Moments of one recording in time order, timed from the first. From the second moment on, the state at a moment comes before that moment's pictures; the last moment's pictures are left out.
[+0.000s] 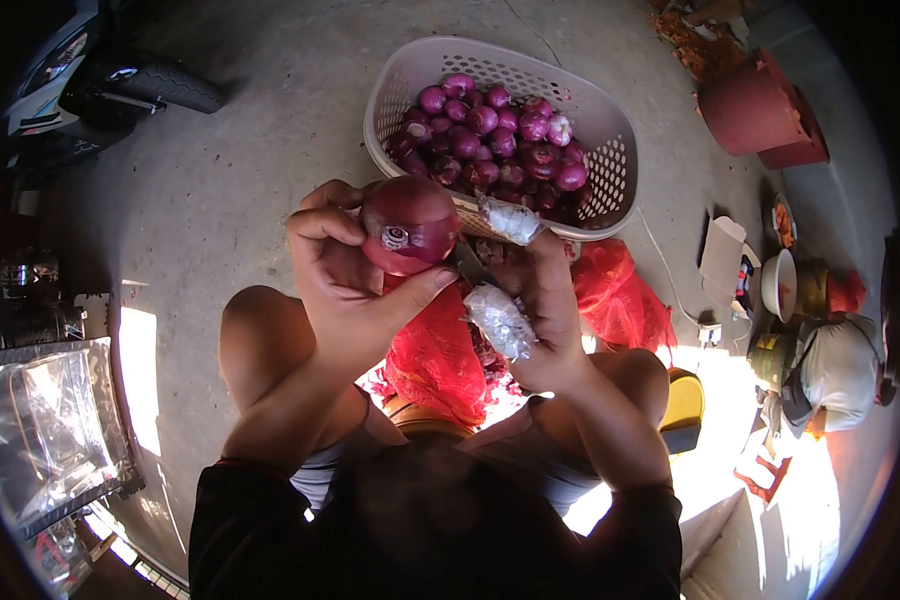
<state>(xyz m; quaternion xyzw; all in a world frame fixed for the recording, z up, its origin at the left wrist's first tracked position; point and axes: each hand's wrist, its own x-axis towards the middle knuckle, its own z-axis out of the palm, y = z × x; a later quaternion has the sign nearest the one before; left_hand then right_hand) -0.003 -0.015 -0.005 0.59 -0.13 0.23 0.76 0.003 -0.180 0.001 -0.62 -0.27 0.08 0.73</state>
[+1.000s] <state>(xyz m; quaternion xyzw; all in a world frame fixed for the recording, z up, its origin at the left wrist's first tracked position) 0.001 -0.004 0.002 0.42 -0.06 0.04 0.90 0.021 -0.196 0.001 -0.72 -0.32 0.03 0.62</state>
